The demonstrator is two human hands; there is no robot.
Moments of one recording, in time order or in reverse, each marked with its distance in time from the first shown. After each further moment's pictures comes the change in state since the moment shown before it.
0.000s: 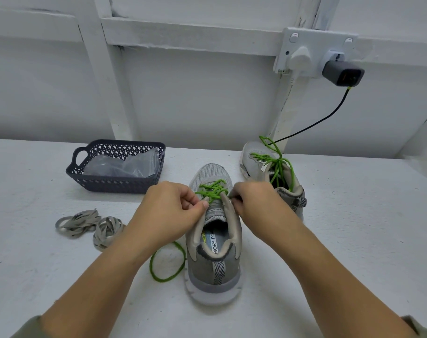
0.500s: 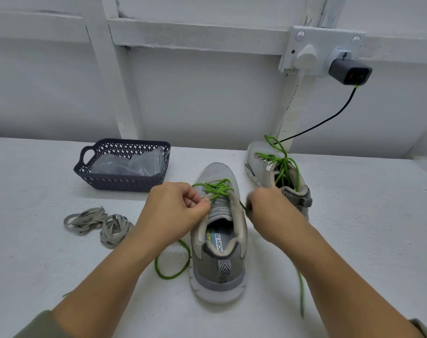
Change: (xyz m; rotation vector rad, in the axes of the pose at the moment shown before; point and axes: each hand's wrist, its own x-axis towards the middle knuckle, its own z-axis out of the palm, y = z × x) left_hand -0.002 -0.002 0.005 -0.074 0.081 -0.010; right_hand -0.003 0.010 0.002 -0.156 -0.167 0.116
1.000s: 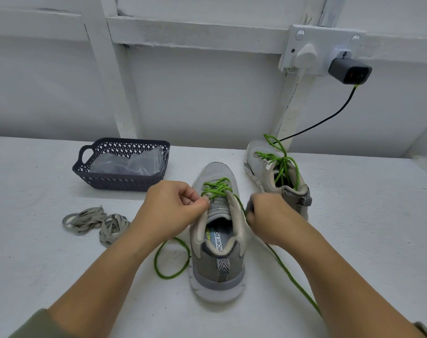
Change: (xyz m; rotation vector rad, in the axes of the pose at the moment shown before) left_hand 0.004 -0.006 -0.001 -0.089 -0.056 -0.037; right_hand -0.002 0.005 0.005 0.098 -0.065 -0.004
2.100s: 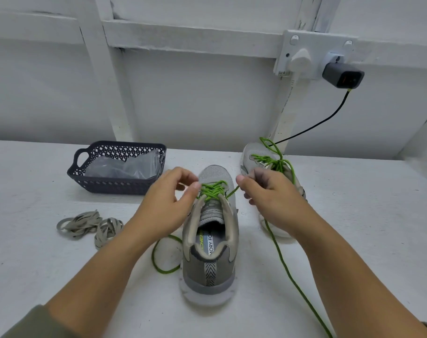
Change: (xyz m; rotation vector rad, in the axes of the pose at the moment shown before) left_hand 0.015 -0.009 0.001 -0.032 0.008 0.187; right_hand -0.005 0.001 -0.022 0.817 0.252 -0.182
